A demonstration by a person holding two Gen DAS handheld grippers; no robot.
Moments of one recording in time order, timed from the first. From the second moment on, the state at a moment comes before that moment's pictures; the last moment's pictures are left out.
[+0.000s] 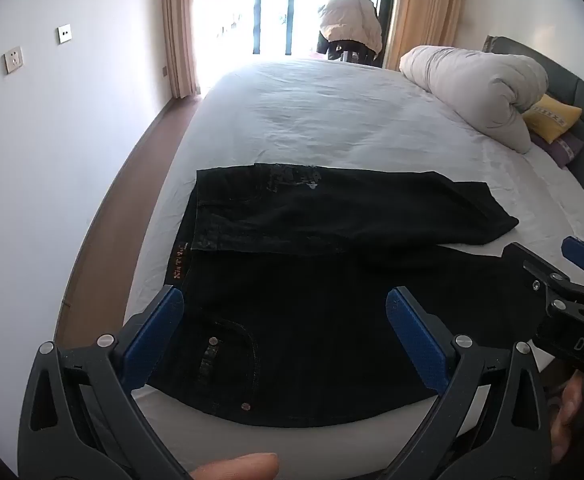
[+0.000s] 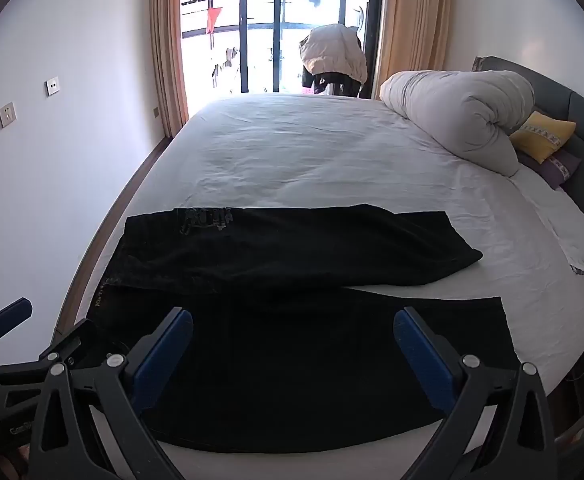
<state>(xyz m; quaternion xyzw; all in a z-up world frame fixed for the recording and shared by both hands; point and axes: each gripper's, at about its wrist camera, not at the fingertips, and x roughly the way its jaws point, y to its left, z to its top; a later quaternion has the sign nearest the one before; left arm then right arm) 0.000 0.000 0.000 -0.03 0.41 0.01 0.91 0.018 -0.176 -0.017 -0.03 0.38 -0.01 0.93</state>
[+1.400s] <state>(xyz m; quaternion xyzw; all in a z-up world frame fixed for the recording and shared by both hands) 0.000 0.005 -0.011 -0.04 0.42 0.01 0.91 0.013 -0.184 -0.025 -0.03 0.39 -0.01 0.92</state>
